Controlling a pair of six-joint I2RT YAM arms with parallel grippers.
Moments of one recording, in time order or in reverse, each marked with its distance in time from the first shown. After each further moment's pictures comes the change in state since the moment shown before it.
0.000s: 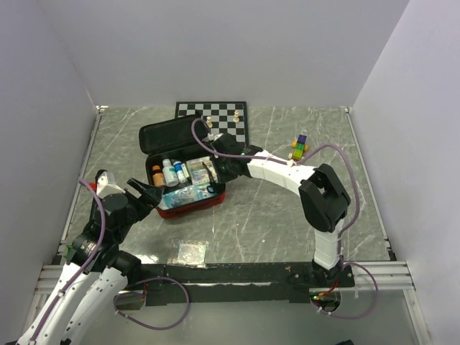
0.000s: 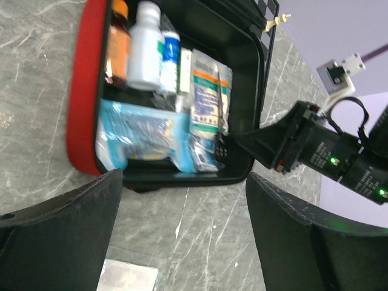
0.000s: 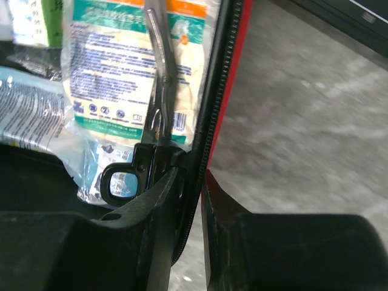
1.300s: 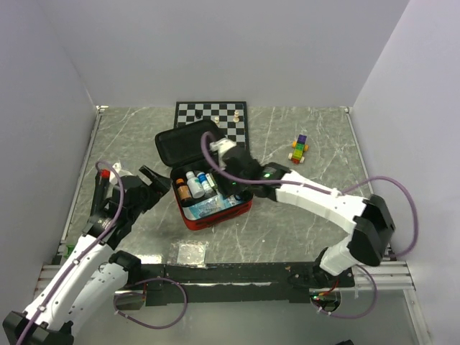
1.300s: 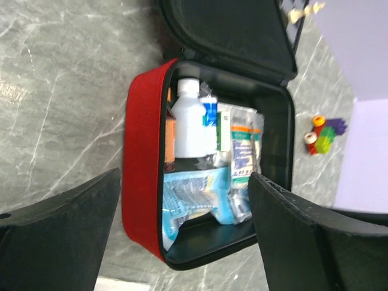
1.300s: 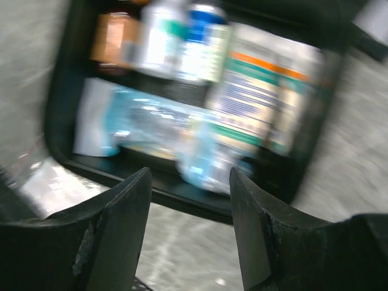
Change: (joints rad) left arm 0.021 0.277 0.022 0.144 0.033 -0.015; right arm 0.112 -0.460 -0.259 -0.022 0.101 -0.067
